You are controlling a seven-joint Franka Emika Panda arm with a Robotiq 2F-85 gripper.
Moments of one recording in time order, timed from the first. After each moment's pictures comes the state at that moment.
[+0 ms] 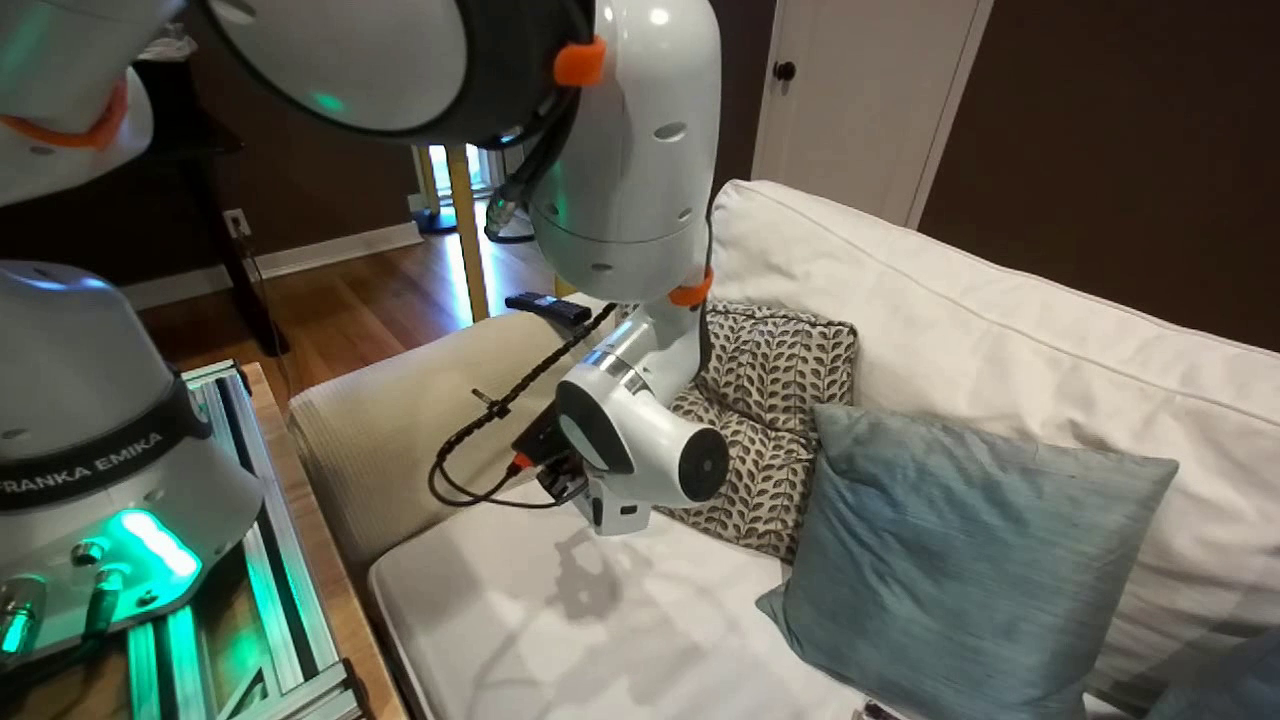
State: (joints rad) arm -0.88 1.02 0.42 -2.17 0.68 2.47 -0.06
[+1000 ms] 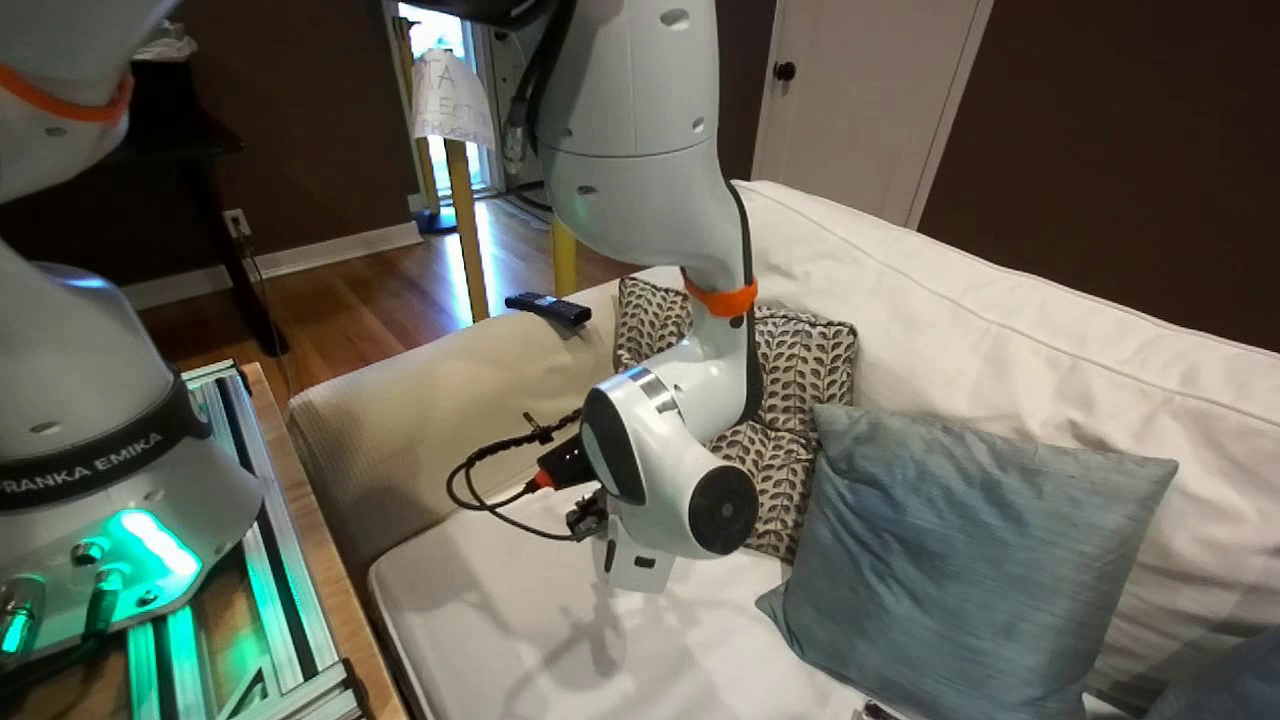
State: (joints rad) arm -0.63 0.92 0.09 -2.13 1.05 2.38 -0.07
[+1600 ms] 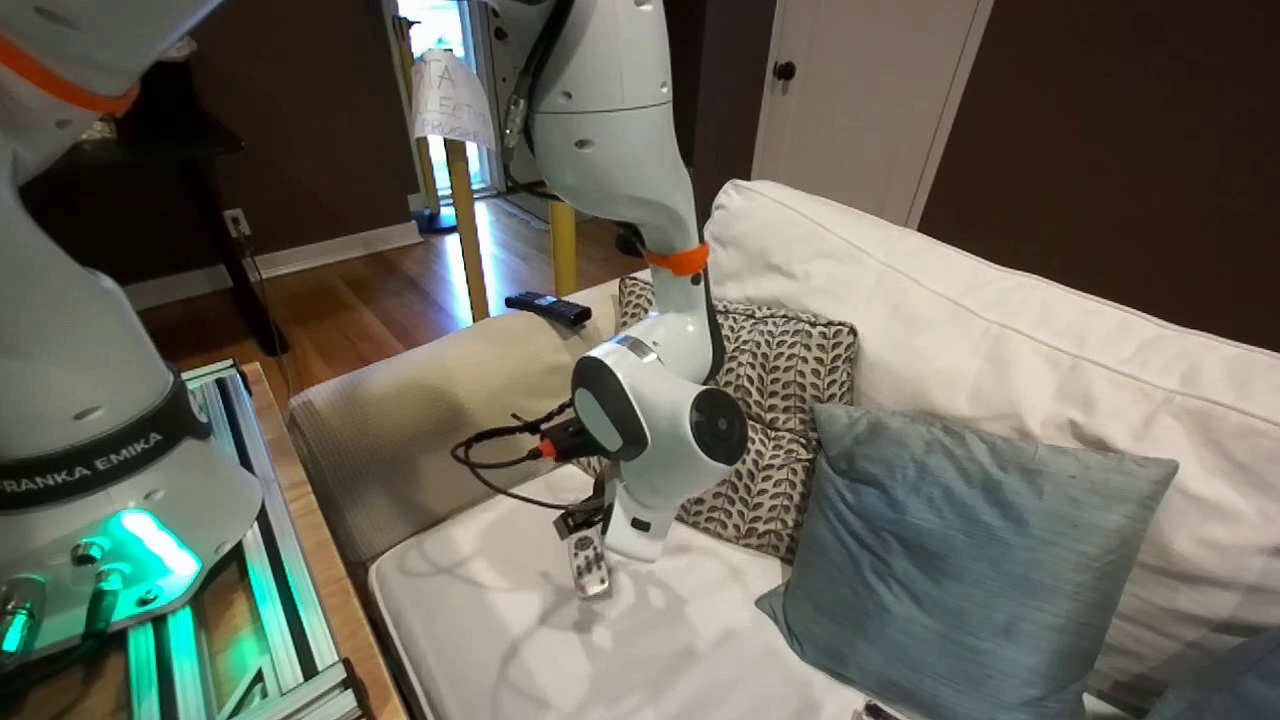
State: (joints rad) arm -0.25 0.94 -0.11 -2.13 1.06 2.46 0.20
